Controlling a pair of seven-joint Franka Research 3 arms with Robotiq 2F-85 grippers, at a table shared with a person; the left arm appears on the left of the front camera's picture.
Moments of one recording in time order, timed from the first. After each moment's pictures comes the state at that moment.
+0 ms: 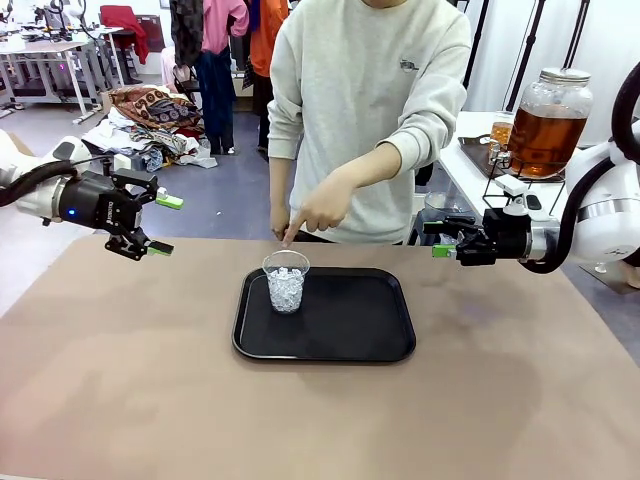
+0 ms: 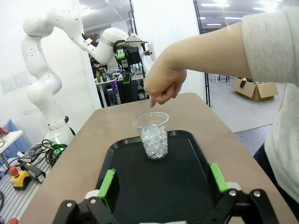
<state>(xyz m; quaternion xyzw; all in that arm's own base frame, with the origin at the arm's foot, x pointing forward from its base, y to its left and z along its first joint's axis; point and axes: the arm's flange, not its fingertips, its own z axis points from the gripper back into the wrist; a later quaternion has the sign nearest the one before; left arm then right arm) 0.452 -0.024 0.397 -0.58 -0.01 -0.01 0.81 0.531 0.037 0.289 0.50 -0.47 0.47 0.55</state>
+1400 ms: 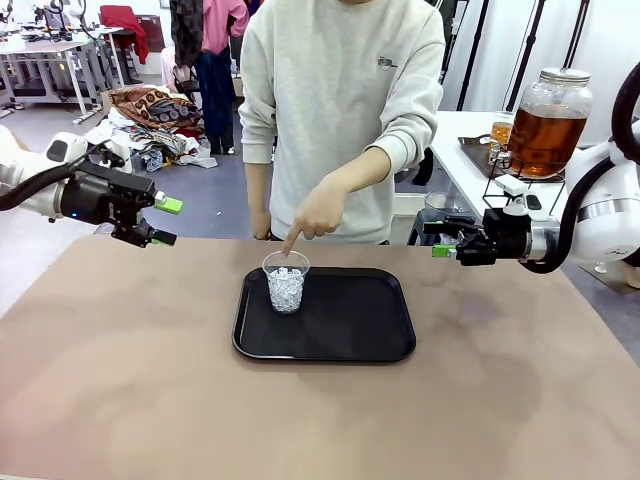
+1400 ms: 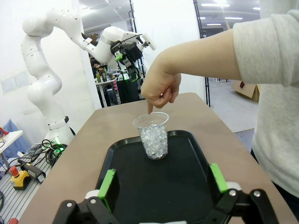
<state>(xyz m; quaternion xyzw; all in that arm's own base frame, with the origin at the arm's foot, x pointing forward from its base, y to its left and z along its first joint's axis) 0.457 -0.025 0.400 -0.56 -0.15 -0.17 0.80 0.531 0.037 0.289 0.50 -0.47 0.47 0.55</state>
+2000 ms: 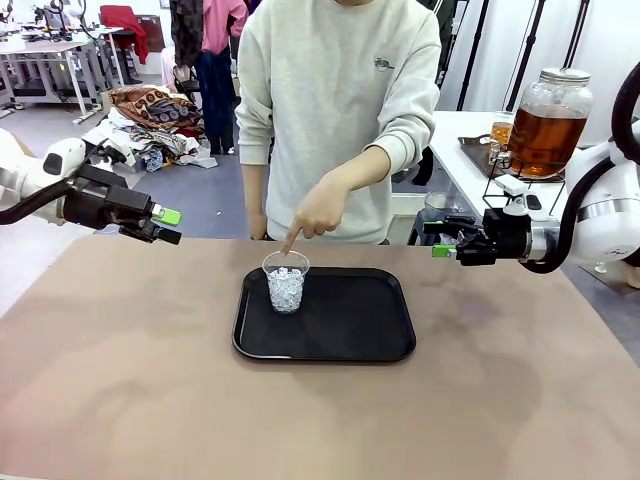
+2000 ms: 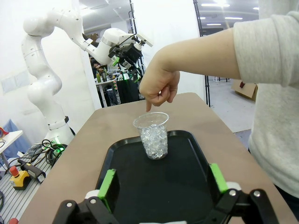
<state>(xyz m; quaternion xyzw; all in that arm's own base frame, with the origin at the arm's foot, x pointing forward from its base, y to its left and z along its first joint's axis) 0.457 -0.026 0.392 -0.54 -0.20 -0.26 0.77 0.531 0.037 0.289 0.50 -0.47 0.47 0.55</state>
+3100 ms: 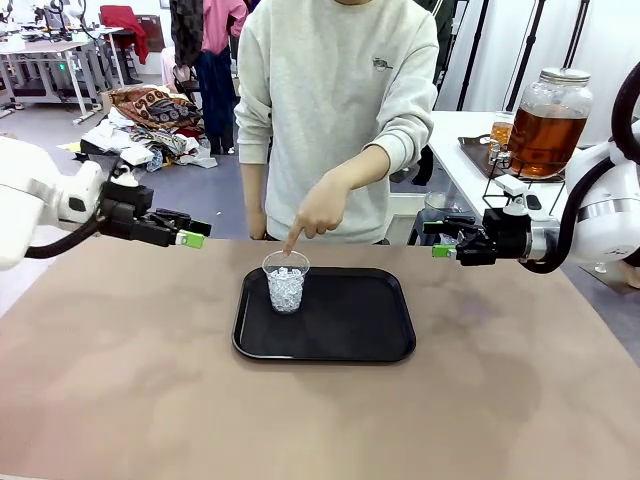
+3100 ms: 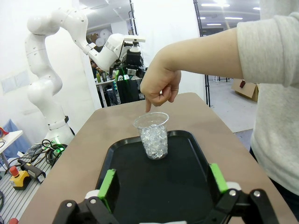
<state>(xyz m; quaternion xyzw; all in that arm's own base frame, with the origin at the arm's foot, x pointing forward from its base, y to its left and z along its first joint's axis) 0.475 -0.063 0.357 -0.48 -0.38 -0.47 0.64 0.531 0.037 0.289 0.50 -0.47 0.47 0.55</state>
